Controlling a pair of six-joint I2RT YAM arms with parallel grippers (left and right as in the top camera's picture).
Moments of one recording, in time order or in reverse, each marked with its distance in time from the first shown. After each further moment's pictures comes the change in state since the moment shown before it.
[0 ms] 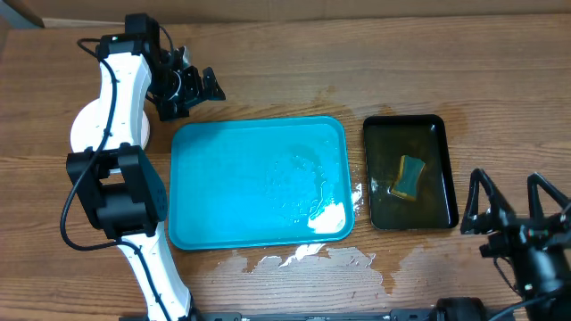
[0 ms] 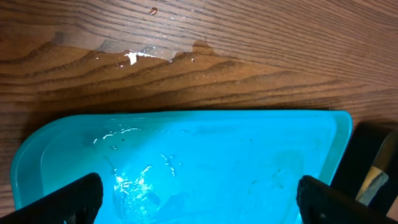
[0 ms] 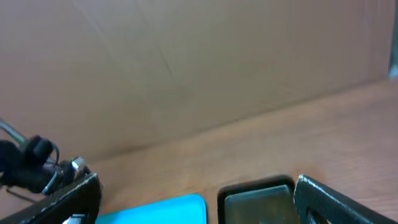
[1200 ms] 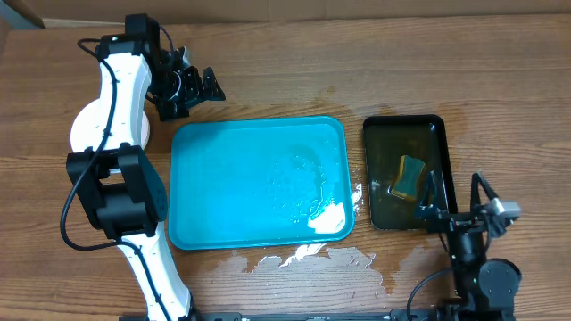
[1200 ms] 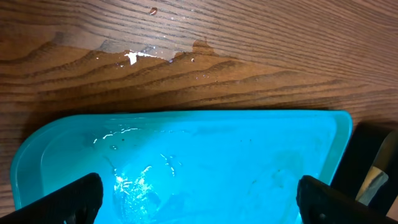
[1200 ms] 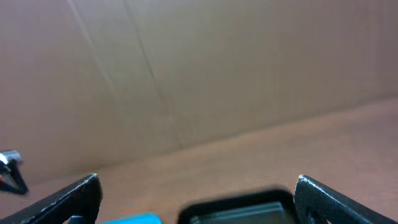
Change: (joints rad) left arm 0.000 0.000 0.000 0.000 0.000 0.000; right arm -0.013 -0.396 -1.030 0.818 0.034 -0.043
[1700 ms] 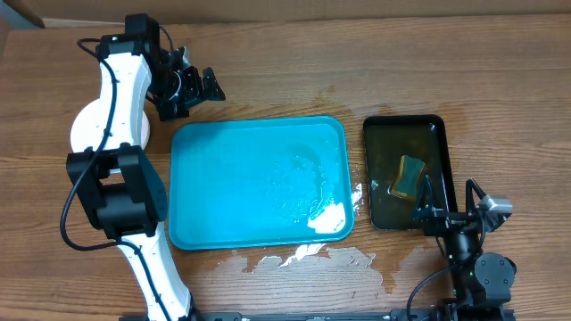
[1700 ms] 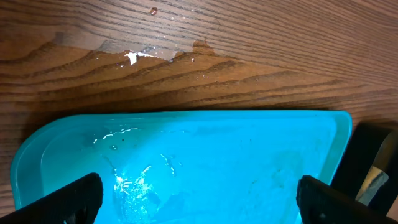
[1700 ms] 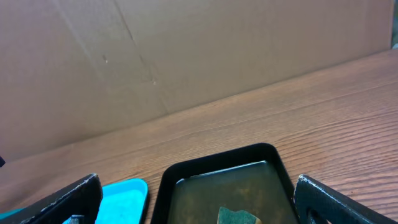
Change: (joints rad) left arm 0.000 0.000 0.000 0.000 0.000 0.000; right arm 0.000 0.000 0.000 -0.105 0.008 0.000
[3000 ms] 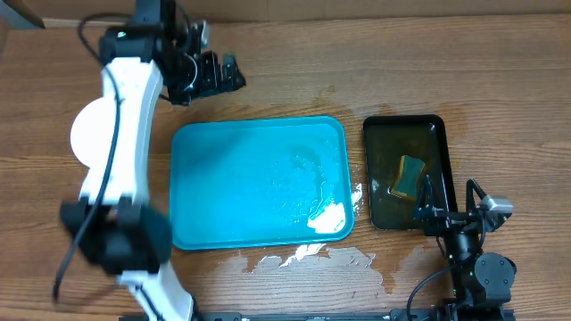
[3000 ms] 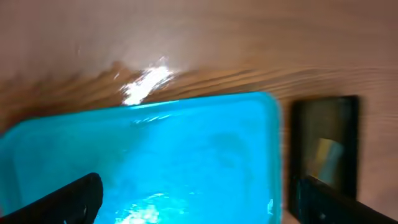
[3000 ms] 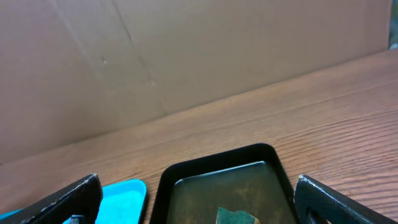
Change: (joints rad) left arm -0.129 -0.283 -0.014 0.002 -0.007 0.000; right arm 0.000 0.000 0.000 0.000 0.006 0.000
